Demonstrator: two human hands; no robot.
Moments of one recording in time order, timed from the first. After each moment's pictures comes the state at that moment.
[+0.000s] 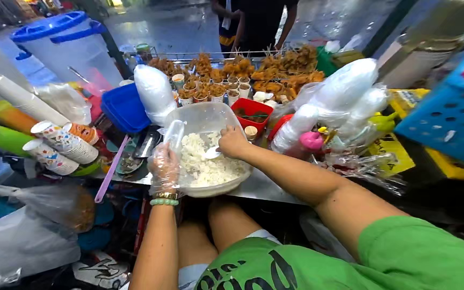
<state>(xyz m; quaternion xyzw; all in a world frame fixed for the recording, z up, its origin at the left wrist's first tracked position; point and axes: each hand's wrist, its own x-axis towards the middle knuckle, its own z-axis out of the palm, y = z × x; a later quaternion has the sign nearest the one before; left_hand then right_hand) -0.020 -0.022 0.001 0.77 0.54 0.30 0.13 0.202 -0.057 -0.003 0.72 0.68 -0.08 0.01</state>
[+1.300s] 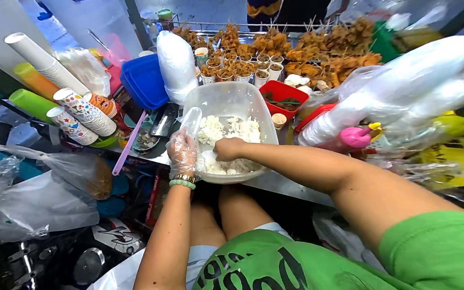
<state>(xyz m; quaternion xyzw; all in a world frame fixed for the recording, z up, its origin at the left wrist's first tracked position) -0.026 -0.022 -0.026 0.73 0.59 0.30 0.18 0.134 -0.037 -0.014 0.65 0.71 -0.28 0.08</state>
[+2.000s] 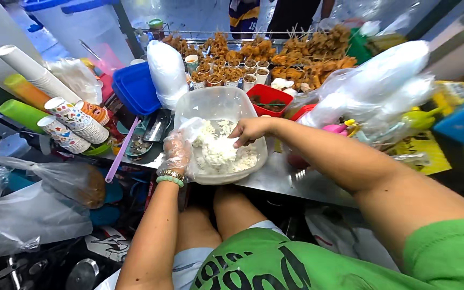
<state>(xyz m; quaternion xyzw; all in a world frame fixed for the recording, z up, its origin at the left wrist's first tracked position) -0.024 -0.019 -0.003 0.81 0.54 0.17 0.16 0.229 -0.066 0.038 0.60 0.65 -0.46 -0.08</state>
